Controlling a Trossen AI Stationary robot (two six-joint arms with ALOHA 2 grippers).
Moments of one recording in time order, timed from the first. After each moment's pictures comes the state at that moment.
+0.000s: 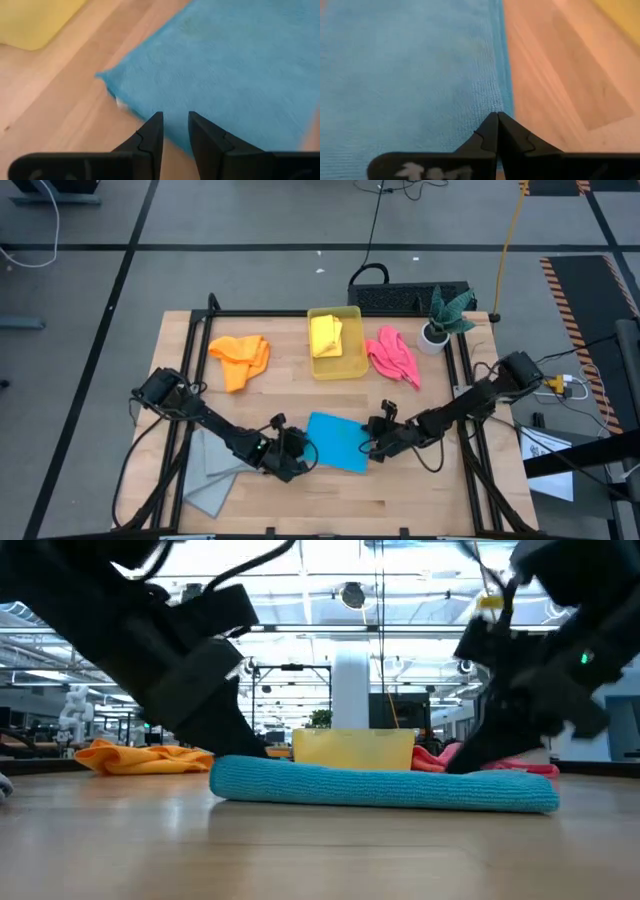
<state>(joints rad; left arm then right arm) -0.51 1.90 0.94 -0.05 -0.71 -0.69 0.44 1.63 0.54 0.18 0.54 0.51</state>
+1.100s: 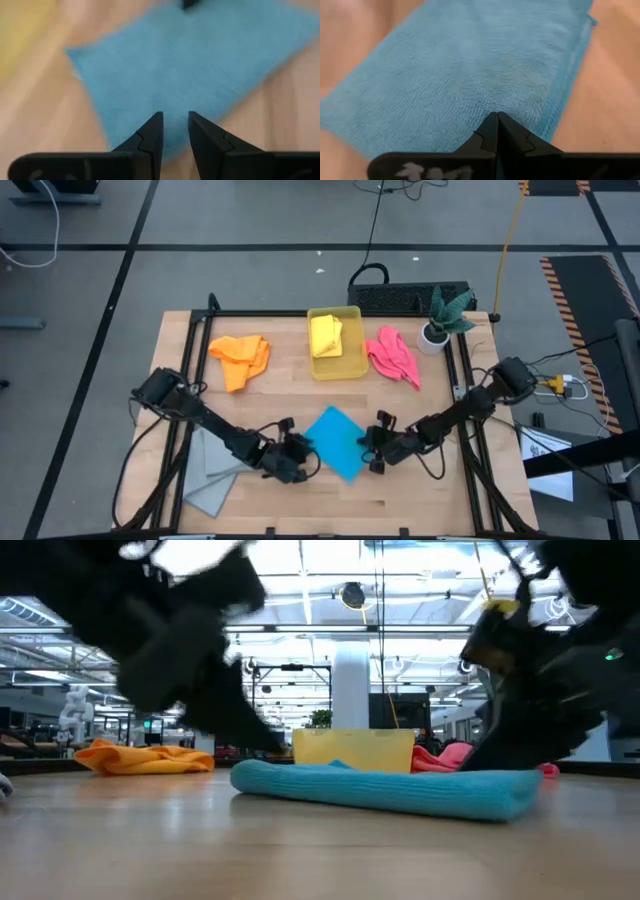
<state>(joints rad) -0.51 1.89 0.94 0.08 -0.63 -0.46 0.51 1.71 0.54 0.34 0.46 0.56</state>
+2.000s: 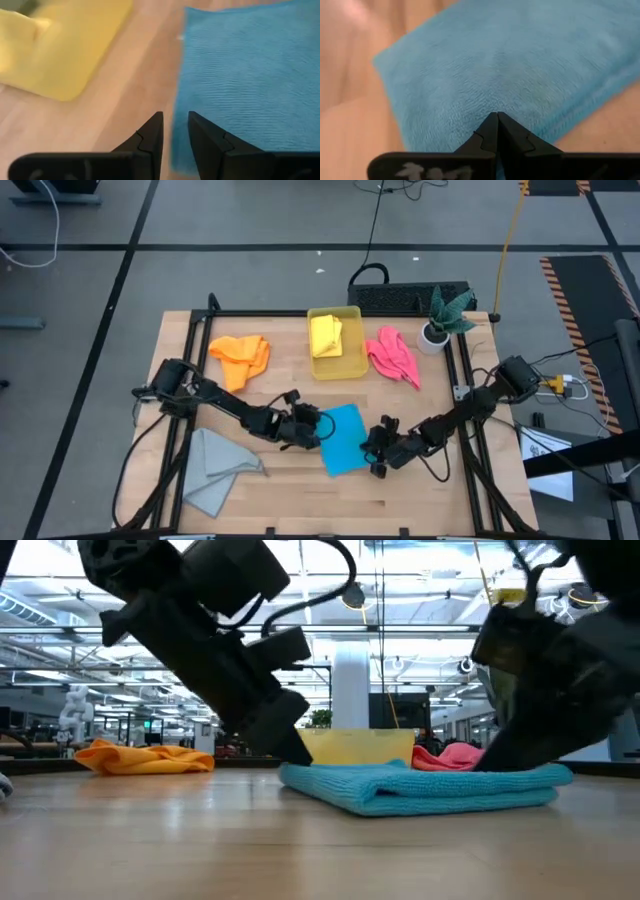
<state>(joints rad) -0.28 1.92 0.94 0.10 -0.66 -0.34 0.54 1.68 0.54 0.31 0.44 0.74</state>
